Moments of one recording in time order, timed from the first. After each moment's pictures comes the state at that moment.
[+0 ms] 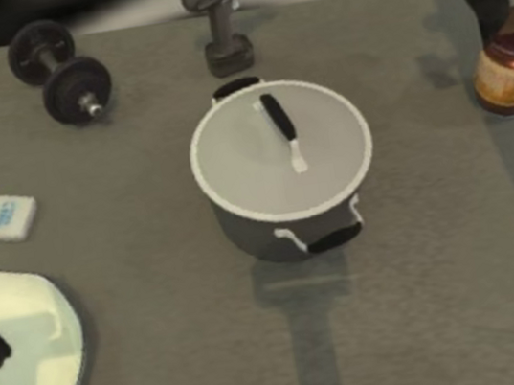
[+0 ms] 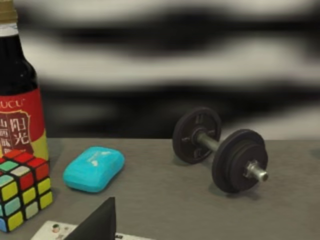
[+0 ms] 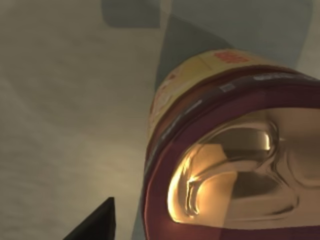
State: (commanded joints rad) left arm 0.00 0.00 0.00 0.00 0.00 0.00; right arm 0.02 2.62 2.66 -1.50 -0.01 -0.18
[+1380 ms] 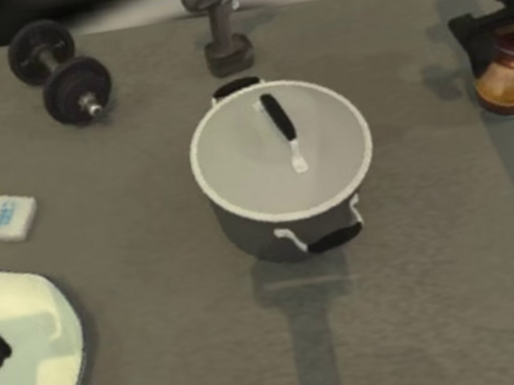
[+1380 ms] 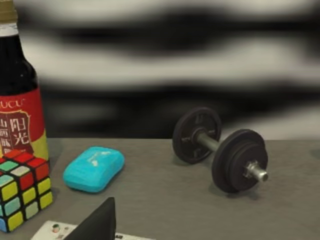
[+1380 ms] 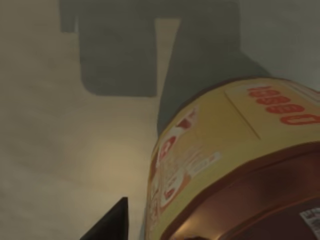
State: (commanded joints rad) left arm 0.00 0.00 0.00 0.00 0.00 0.00; right arm 0.03 2.61 2.42 -1.28 -0.01 -0.18
